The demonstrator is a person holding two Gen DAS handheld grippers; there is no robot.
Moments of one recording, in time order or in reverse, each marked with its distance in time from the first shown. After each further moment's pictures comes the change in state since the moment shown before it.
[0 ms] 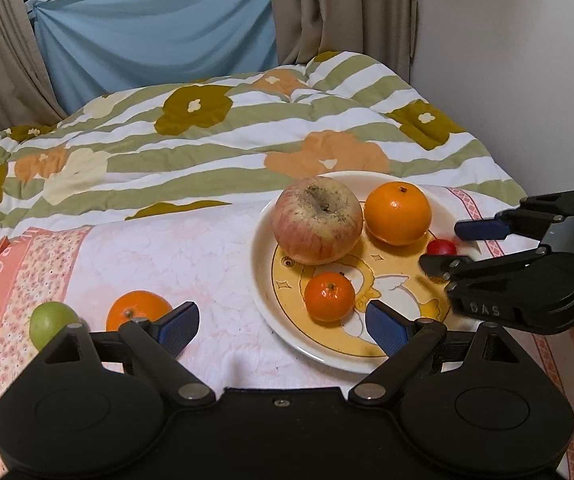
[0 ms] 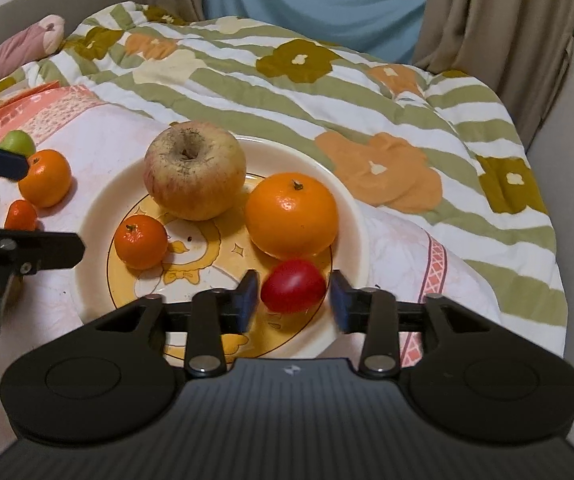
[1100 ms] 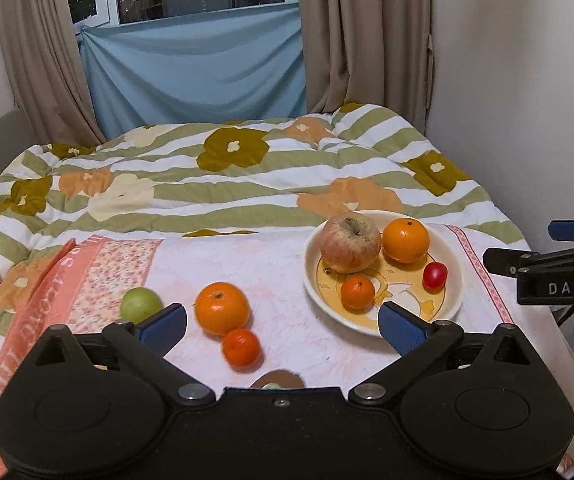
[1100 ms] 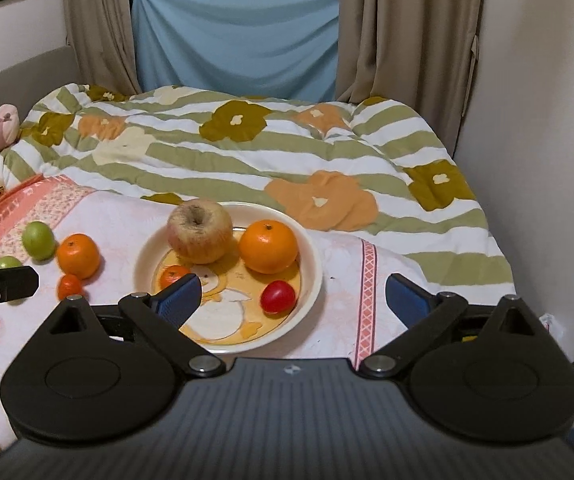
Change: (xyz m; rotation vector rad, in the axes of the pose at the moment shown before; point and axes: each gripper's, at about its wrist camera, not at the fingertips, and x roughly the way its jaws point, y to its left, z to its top) left arm -0.106 0.039 -0.035 -0.057 -0.143 0.044; right arm -0.138 0.025 -0.009 0.221 -0.132 -0.160
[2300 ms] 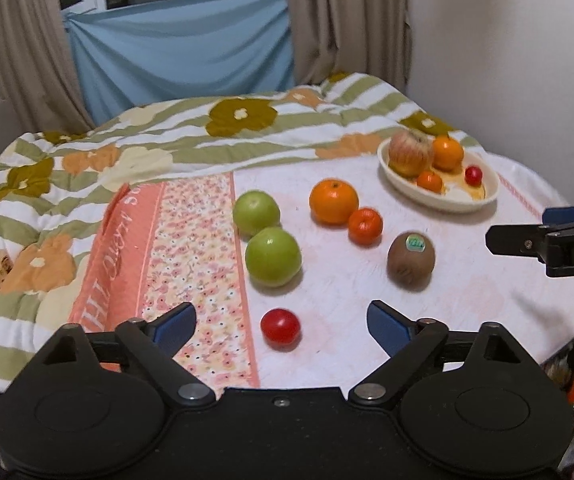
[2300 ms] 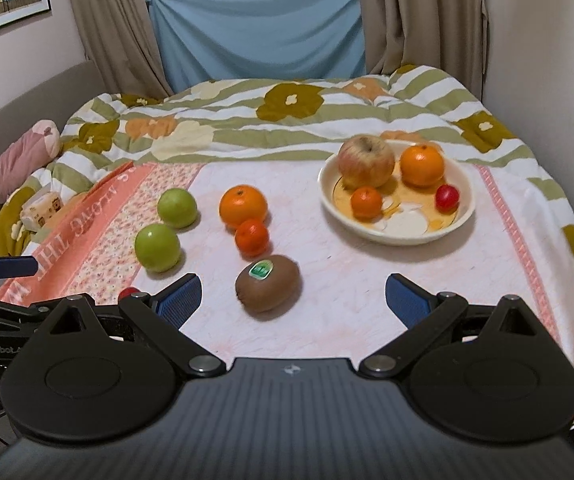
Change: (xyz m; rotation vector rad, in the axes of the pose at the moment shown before) left arm -0.025 0.159 -0.096 0.110 0.049 -0.112; right arm -0.044 0.188 -0.066 0.150 0.036 0.063
